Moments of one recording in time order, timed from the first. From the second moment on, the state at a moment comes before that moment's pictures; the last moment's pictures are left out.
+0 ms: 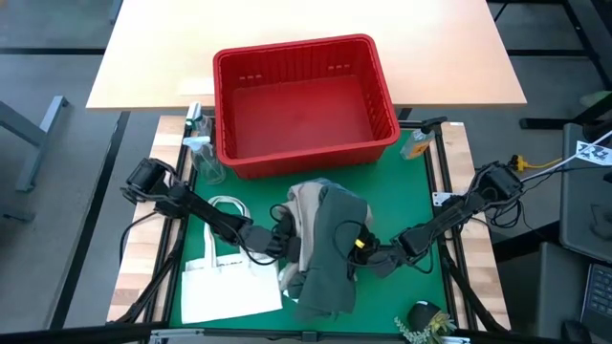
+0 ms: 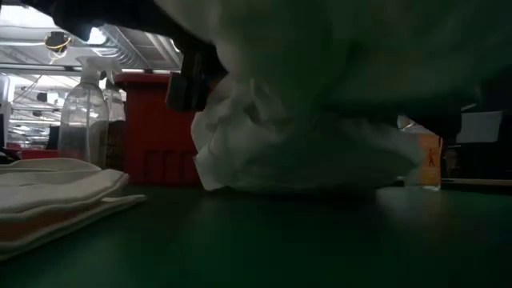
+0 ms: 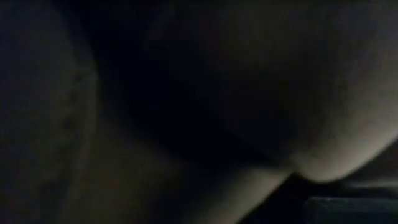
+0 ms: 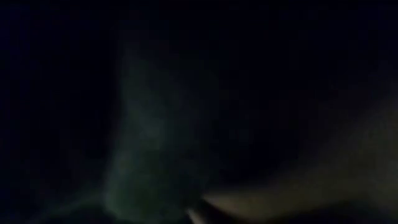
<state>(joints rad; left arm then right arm) -0.39 1.77 0.82 0.75 -0.36 -1.40 0.58 1.63 0.76 0.33 0.59 1.25</state>
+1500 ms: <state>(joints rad) -0.24 1.58 0.98 0.78 -0.31 -1.18 0.38 1.43 0.95 0.23 0.50 0.97</state>
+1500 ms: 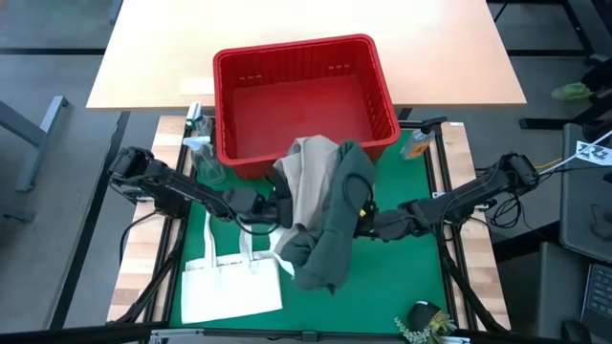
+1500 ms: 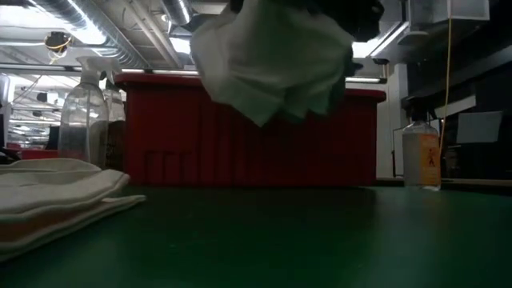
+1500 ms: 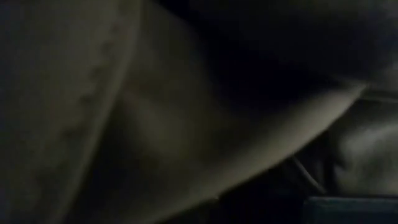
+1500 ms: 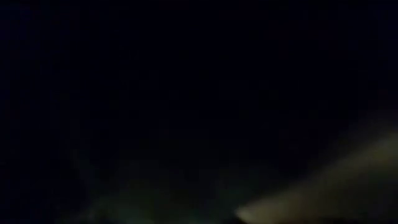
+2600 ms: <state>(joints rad) 0.17 1.58 1.27 0.74 0.08 -1.14 0.04 1.38 1.36 -0.24 0.42 0.70</state>
